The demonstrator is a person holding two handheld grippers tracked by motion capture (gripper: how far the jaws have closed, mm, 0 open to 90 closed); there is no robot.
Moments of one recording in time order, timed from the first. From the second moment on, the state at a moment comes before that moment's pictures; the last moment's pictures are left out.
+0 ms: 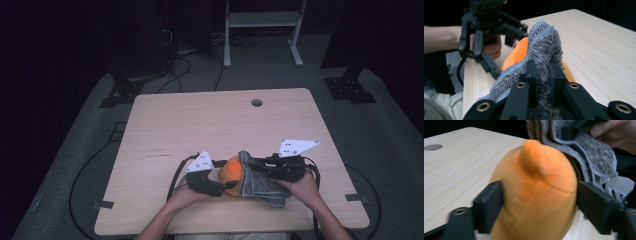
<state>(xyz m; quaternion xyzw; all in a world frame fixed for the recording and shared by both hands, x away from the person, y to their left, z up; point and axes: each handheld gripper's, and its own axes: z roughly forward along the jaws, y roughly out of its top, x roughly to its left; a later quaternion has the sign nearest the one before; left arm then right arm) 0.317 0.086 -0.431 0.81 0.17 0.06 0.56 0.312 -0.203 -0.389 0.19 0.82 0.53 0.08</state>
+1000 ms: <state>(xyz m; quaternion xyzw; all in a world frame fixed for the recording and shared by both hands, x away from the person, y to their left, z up) 0.327 0.119 -0.415 0.82 0.18 0.05 0.54 0.347 -0.174 -0.408 0.21 0.82 0.54 0.00</state>
